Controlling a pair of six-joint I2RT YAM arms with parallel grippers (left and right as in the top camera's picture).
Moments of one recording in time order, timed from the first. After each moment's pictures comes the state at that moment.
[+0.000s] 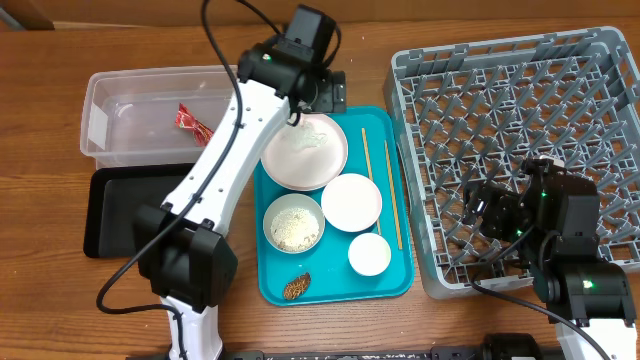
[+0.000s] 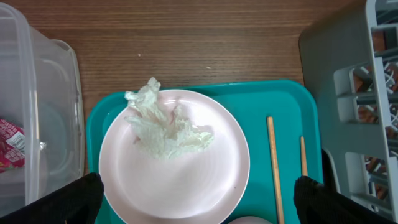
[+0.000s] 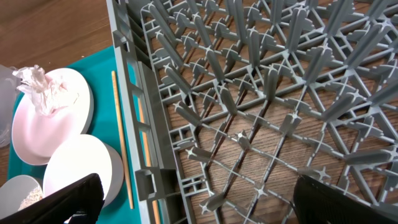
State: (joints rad) left arm -0.44 2.02 1.98 -1.06 -0.12 -0.43; right arm -0.01 0.83 0.81 -0.79 -0.11 0.31
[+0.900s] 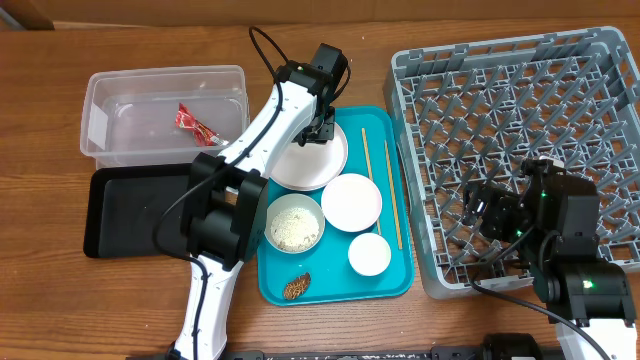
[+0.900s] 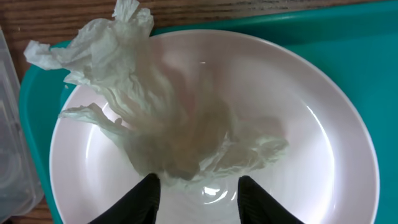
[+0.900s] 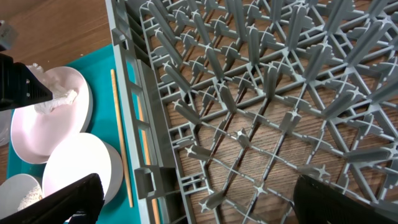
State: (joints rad) left arm -0.44 2.31 1.98 -1.09 -0.17 -0.41; right arm -0.01 0.83 0.81 -0.80 -0.11 0.30
